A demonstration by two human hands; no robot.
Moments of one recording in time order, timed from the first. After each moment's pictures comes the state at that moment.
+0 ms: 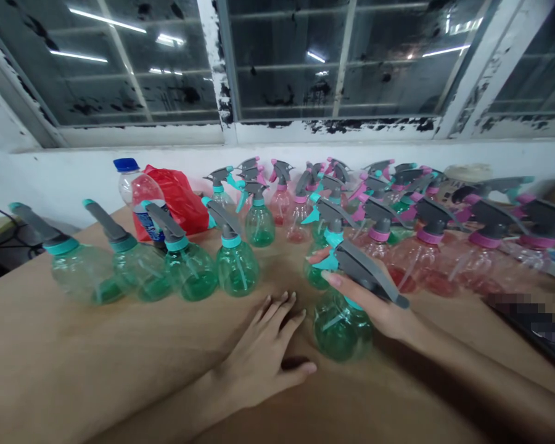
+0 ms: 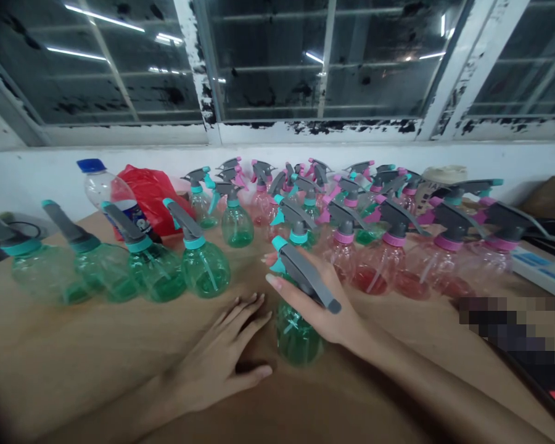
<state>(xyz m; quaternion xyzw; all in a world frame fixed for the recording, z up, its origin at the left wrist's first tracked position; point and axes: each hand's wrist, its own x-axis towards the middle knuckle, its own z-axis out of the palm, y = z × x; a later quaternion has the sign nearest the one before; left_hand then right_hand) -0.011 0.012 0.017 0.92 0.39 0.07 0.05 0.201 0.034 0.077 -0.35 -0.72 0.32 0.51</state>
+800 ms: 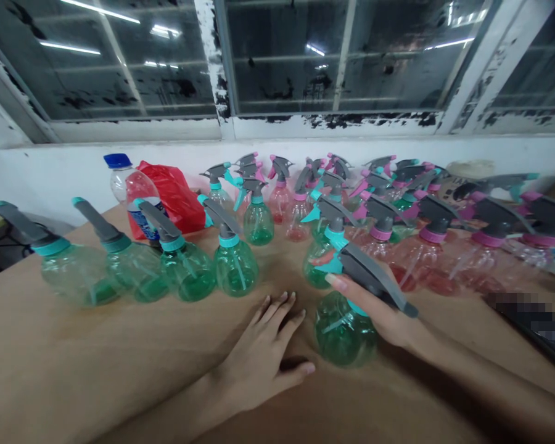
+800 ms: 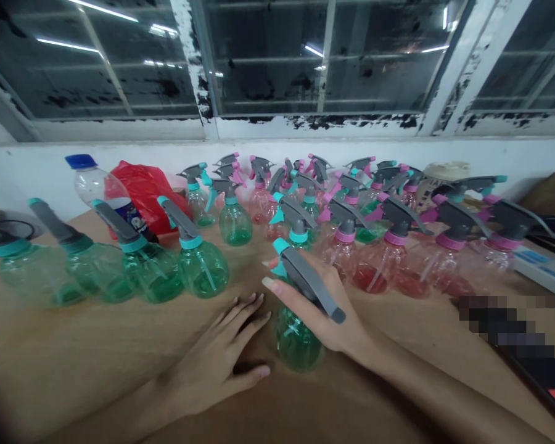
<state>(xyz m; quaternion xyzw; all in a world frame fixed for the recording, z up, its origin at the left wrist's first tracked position) -0.012 0.012 0.017 0.92 0.38 0.07 0.05 0.203 0.029 0.074 -0.39 -0.72 0.29 0.49</state>
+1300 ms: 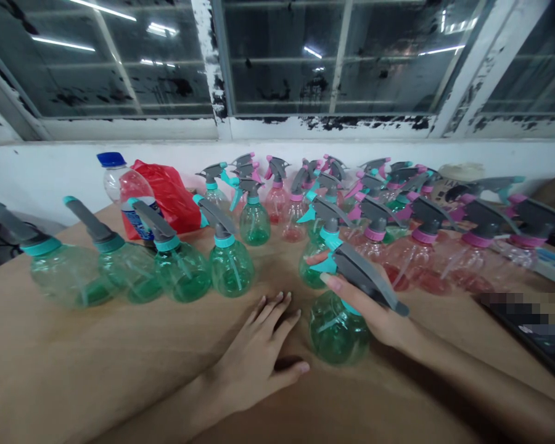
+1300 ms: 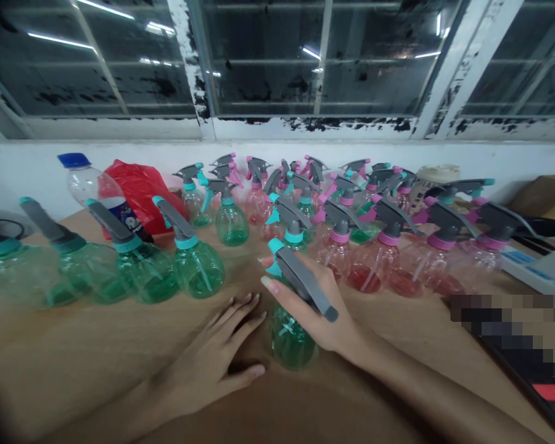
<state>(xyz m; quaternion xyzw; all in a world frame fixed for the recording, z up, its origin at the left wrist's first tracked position) -0.012 0.014 0.020 0.92 0.38 0.08 0.05 0.202 0.030 0.077 -0.38 -0.72 0.30 0.50</state>
